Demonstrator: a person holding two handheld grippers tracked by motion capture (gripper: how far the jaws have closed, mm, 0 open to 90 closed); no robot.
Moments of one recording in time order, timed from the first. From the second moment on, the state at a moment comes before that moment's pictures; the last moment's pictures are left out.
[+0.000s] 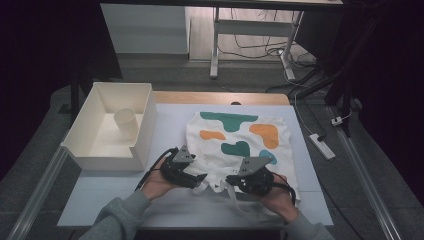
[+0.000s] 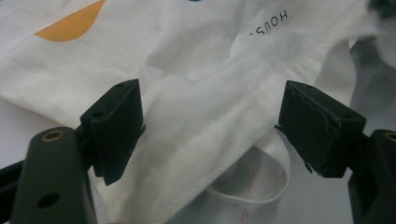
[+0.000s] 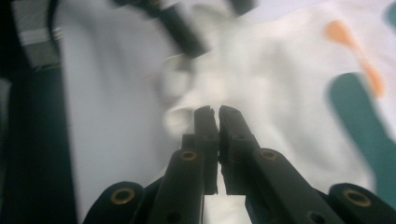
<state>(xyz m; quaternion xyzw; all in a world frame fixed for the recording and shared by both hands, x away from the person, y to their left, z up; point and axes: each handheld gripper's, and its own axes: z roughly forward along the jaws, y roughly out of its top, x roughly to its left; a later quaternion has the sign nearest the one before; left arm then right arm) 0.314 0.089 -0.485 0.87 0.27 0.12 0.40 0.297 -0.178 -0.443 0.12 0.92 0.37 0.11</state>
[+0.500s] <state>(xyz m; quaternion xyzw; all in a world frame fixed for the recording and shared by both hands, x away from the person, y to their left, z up) 0.314 0.090 -0.485 0.87 0.27 0.12 0.40 0.366 -0.187 -0.451 0.17 0.90 0.38 0.14</state>
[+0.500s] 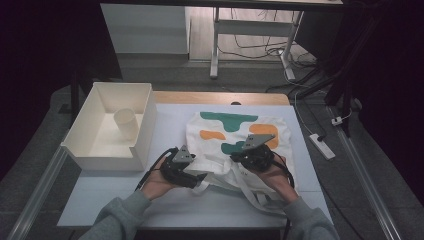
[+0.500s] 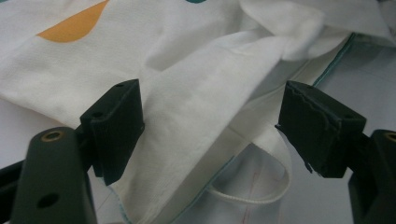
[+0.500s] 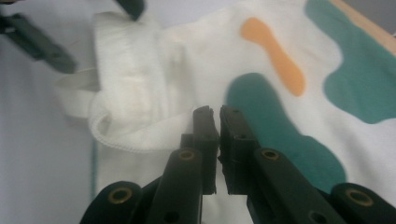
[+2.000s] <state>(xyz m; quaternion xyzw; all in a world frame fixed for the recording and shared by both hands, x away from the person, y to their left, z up) 0.313 0.090 -0.485 0.87 0.27 0.13 0.40 0.268 -0.238 -0.459 0.24 0.91 0.33 0.12</state>
